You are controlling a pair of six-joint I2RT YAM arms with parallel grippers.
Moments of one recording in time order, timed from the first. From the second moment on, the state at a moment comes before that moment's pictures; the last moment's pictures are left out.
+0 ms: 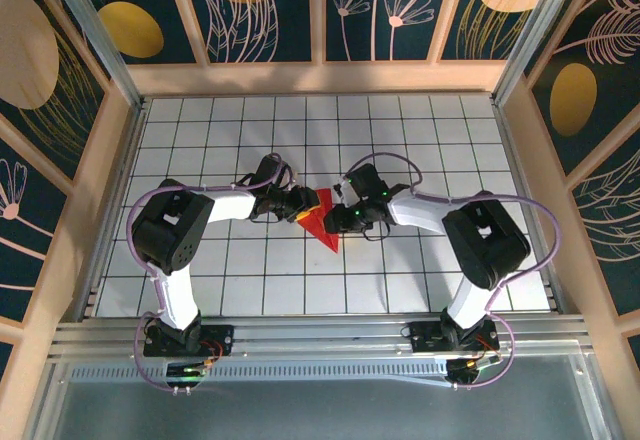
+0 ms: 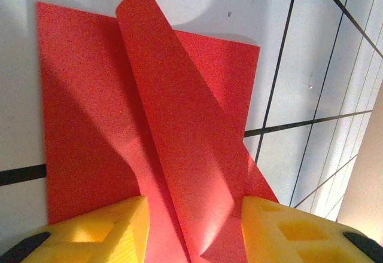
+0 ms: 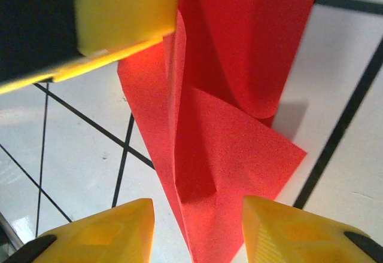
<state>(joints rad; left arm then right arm) -0.51 1.90 0.96 0.03 0.51 -0.96 0.64 1.73 0.92 -0.26 -0.44 0.43</state>
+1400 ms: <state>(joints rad) -0.51 1.74 1.00 -0.11 0.41 -0.88 0.63 1.84 0.96 -0.22 -0.50 0.37</state>
